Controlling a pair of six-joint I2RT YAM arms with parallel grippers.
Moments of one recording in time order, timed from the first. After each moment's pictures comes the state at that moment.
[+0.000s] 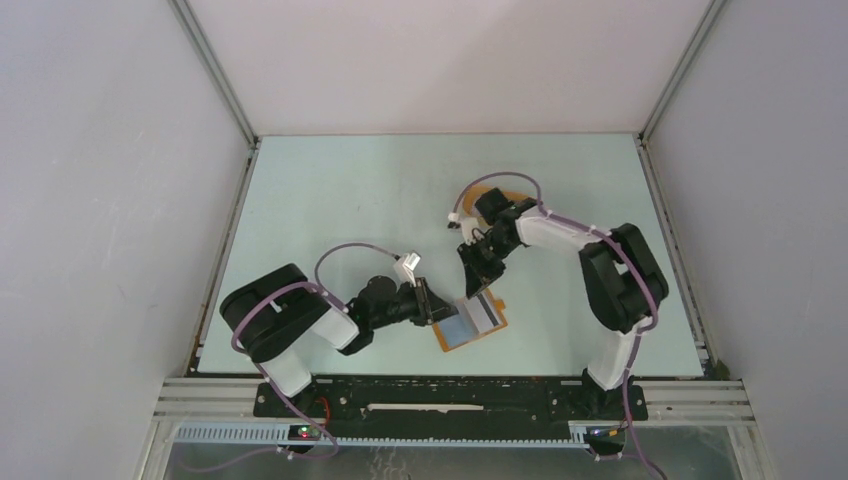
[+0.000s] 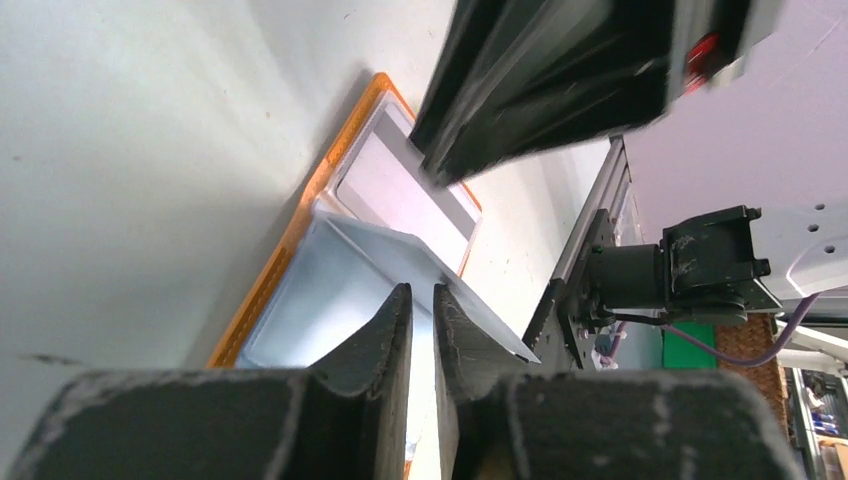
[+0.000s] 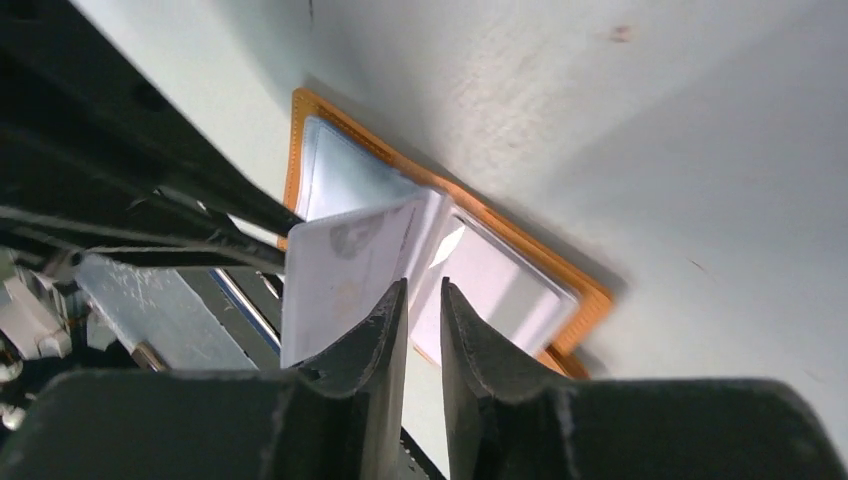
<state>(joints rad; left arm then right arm) -0.82 1.67 0.27 1.09 0.27 -0.93 0.56 1.88 1.24 -0.75 -0.59 -0.07</state>
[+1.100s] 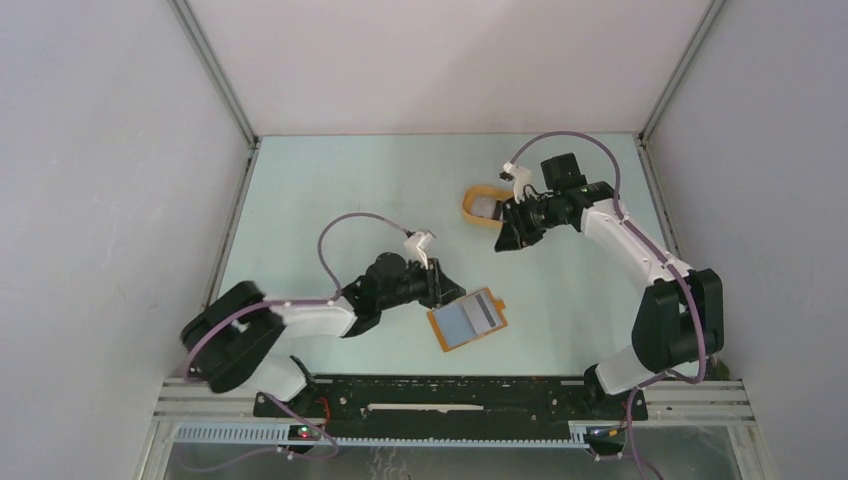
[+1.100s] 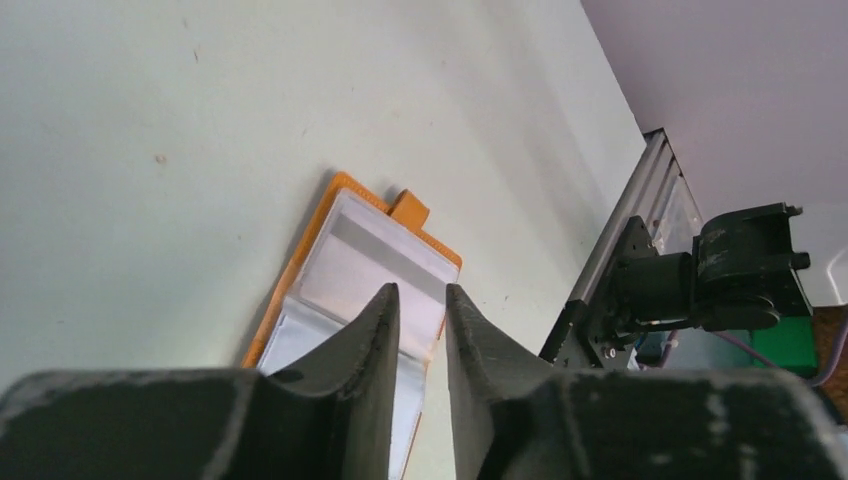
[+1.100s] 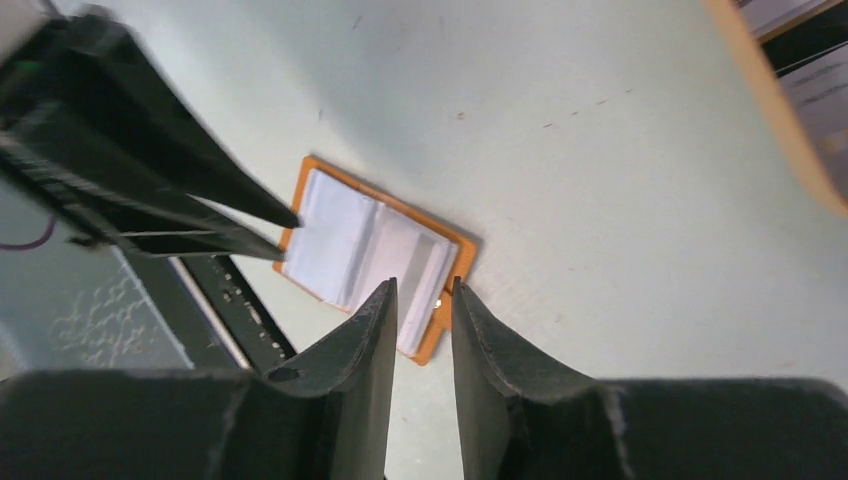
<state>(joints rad) -0.84 1.47 0.49 0.65 0.24 -0.70 0.28 1.54 1.24 -0.74 -0.68 -0.17</state>
